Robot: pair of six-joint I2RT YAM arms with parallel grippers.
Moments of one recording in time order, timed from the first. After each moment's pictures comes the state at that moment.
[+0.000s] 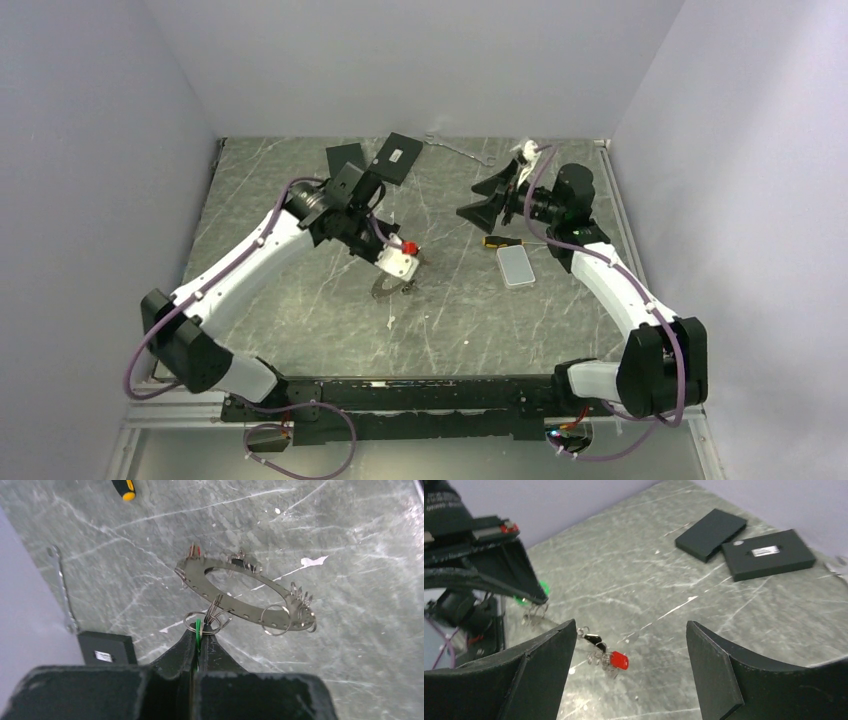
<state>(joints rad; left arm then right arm) -0.67 1.50 1.54 -1.10 0.48 1.38 0.18 1.27 0.90 0.32 -0.90 0.19</state>
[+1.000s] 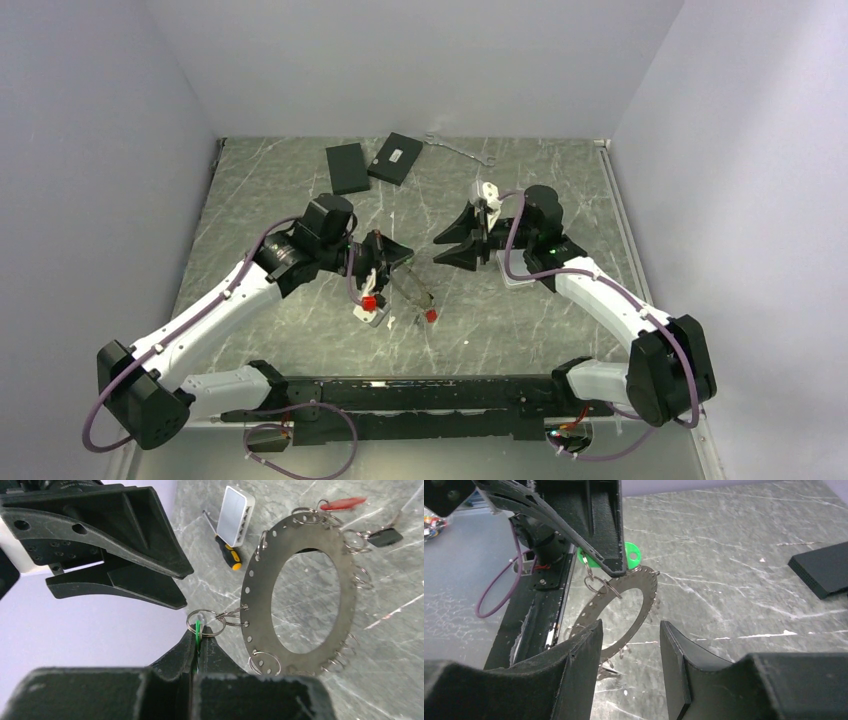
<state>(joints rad) -0.68 1.15 1.07 -0.60 0.70 1.79 0.40 1.24 0.78 0.31 -1.15 -0.05</state>
